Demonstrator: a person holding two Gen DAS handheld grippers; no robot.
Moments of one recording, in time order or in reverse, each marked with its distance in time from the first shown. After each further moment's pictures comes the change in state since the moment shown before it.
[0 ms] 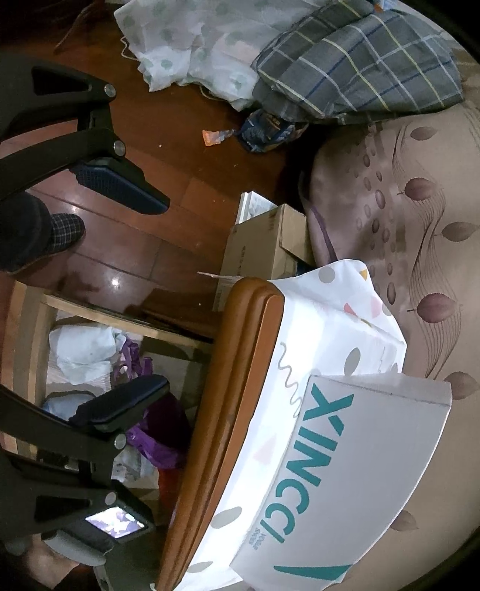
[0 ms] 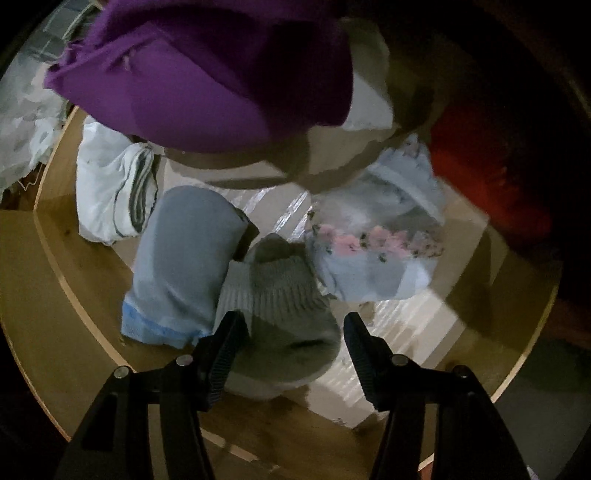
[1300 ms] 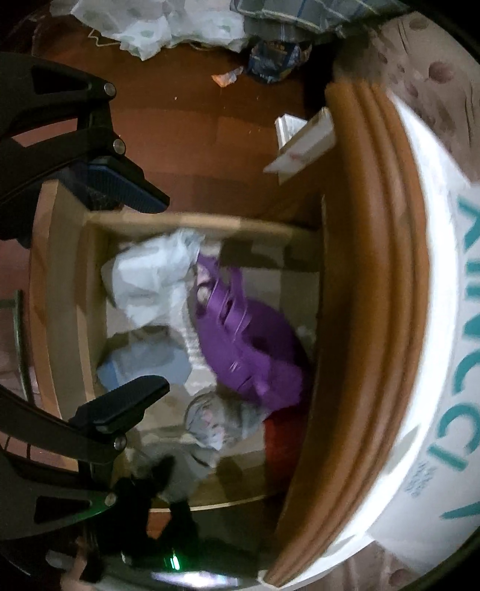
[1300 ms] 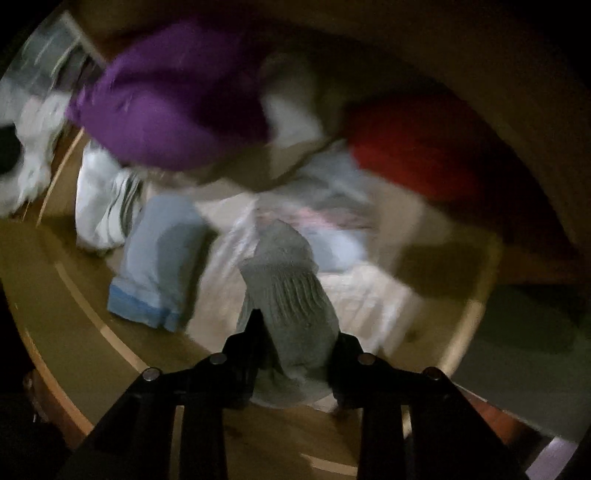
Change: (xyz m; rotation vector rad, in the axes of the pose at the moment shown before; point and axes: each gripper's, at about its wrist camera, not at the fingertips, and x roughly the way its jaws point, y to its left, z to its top) left arm 0.053 -0.089 -0.052 0.239 0.290 -0.164; right arm -0.032 -0.030 -0.041 0.123 -0.221 -0.096
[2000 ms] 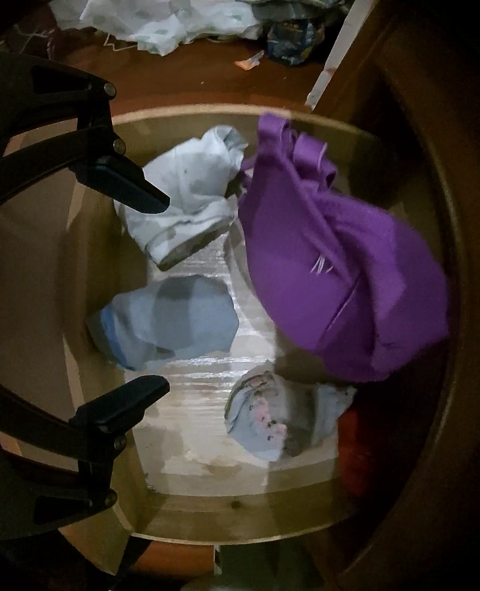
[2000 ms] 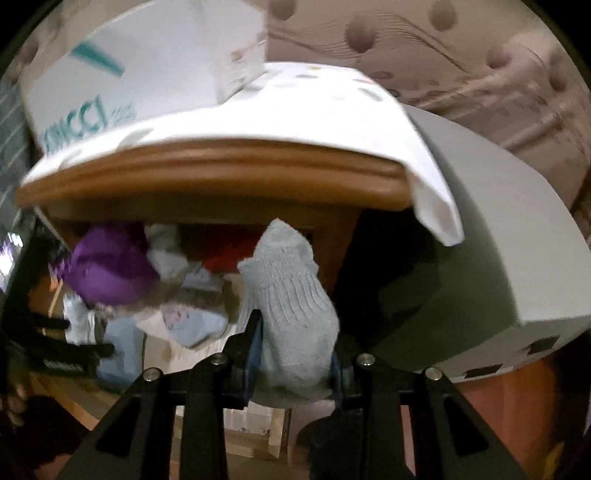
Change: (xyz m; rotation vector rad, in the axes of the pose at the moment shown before) left arm 0.084 -0.061 -0.010 0.022 0.213 0.056; right arm -0.107 -0.077 -0.072 0.417 -0.462 -0.149
